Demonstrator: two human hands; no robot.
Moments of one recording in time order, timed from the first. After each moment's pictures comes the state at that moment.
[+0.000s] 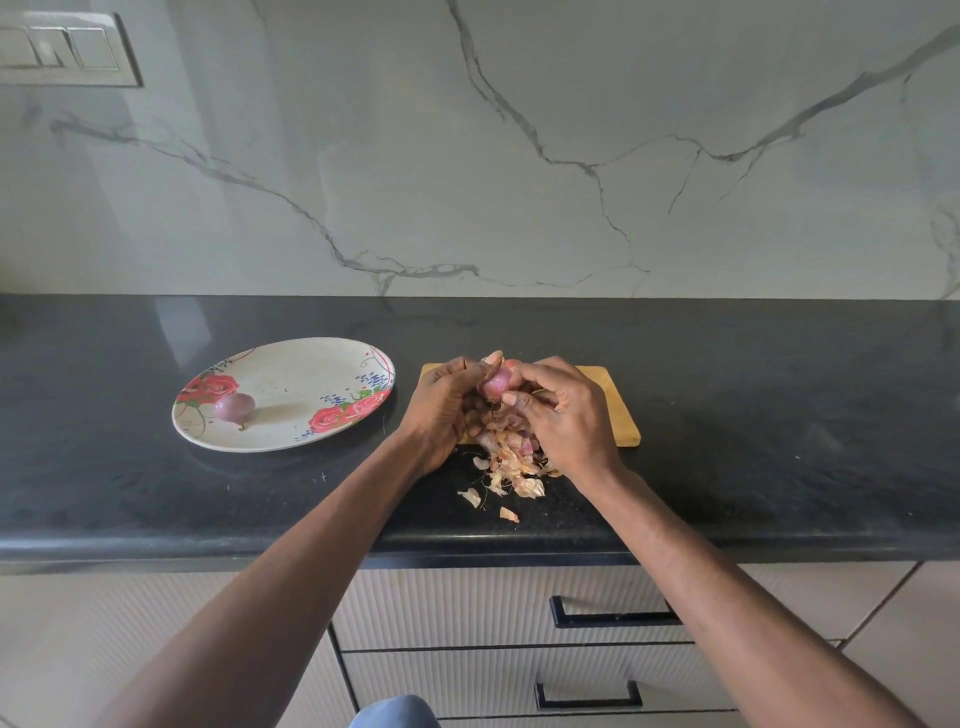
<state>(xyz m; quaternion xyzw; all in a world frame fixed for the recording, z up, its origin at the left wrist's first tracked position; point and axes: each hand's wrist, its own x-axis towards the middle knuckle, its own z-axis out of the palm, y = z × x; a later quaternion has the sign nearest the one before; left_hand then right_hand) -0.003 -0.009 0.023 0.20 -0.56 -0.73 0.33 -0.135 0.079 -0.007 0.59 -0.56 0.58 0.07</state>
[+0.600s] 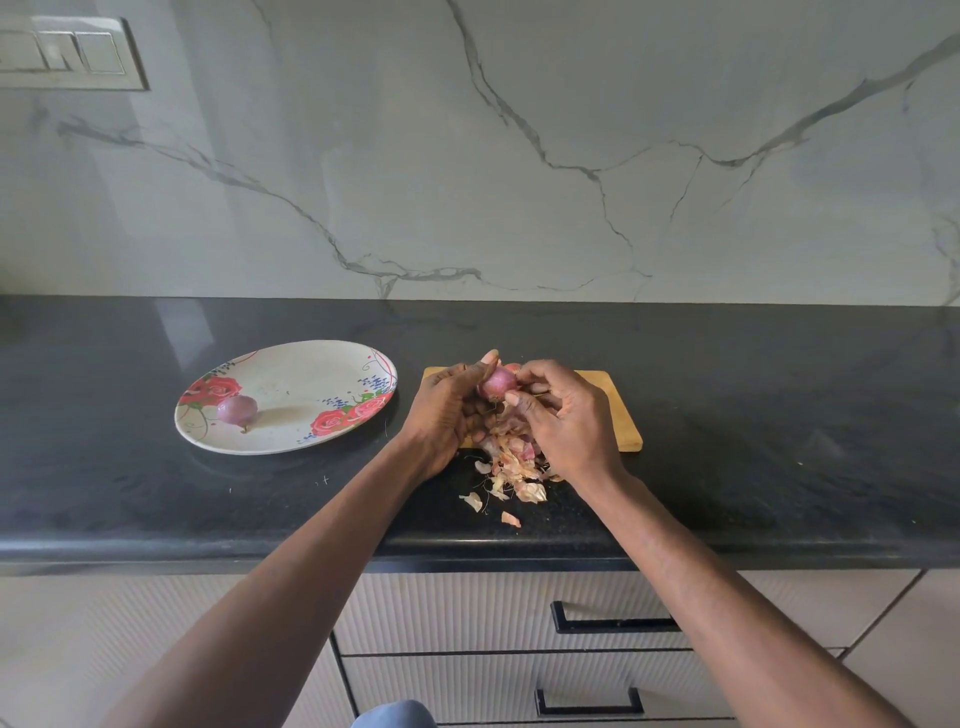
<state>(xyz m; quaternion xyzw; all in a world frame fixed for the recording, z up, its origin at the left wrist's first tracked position) -0.002 -0.005 0.027 0.21 -0.55 -0.74 0.33 -0.136 0.078 -0.009 0.58 -0.58 0.57 0.08</state>
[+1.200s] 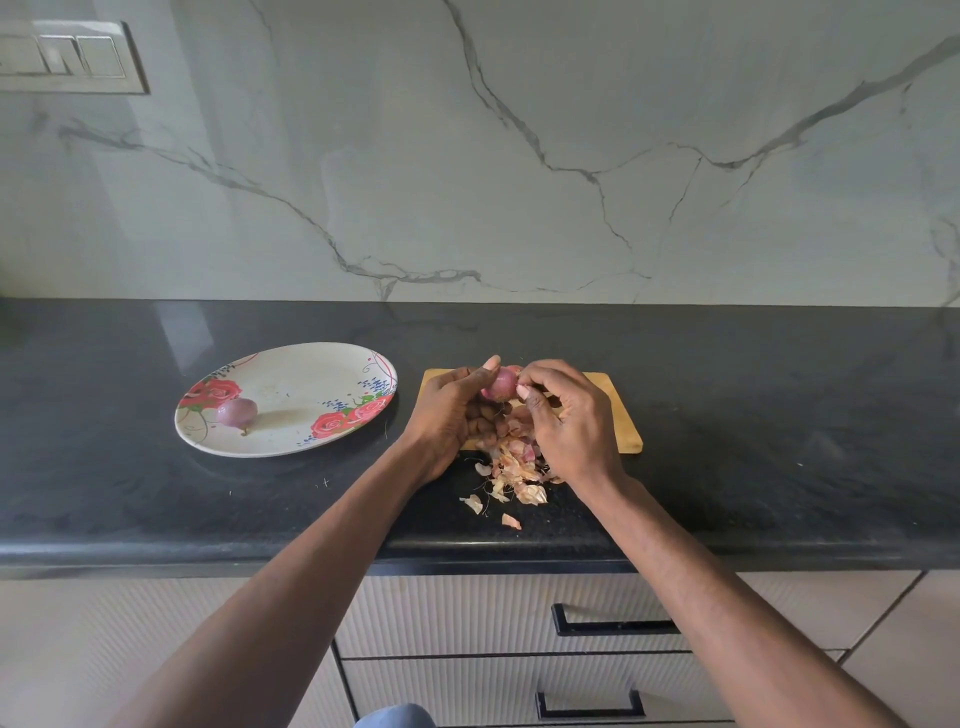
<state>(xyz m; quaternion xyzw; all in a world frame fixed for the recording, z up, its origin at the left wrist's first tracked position) -0.004 -0.014 0.019 0.22 -0.58 -0.72 0.32 -0.135 0.080 -0.007 0.58 -0.59 0.53 0.20</state>
